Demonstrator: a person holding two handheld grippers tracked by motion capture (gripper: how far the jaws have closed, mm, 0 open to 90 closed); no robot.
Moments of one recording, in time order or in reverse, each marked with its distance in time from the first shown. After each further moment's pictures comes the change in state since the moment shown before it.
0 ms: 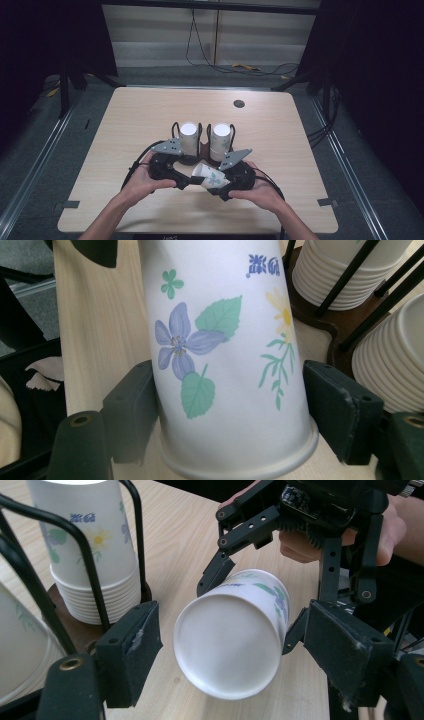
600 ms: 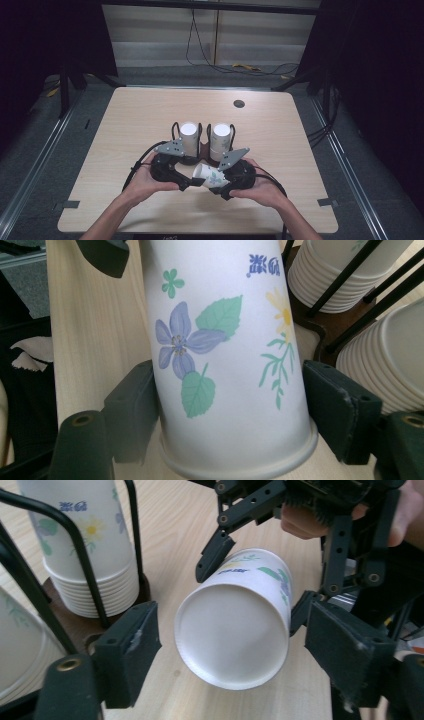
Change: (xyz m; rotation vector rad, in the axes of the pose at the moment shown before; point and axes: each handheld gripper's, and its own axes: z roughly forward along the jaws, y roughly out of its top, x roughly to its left) left arm 0.000 0.000 0.003 0.034 -0.014 0.010; right arm 0.000 0.007 -0.006 0.050 -0.025 -0.081
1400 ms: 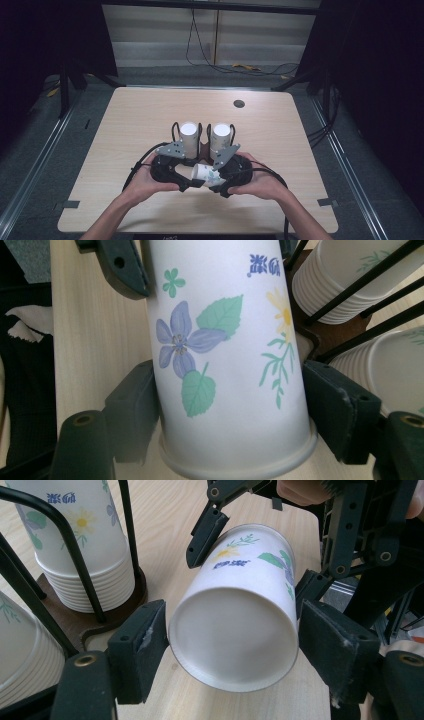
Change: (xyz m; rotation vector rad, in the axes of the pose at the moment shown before) left arm -0.003 -0.001 0.001 0.036 0.004 0.014; right arm 0.000 0.023 -0.006 0.097 0.004 -0.123
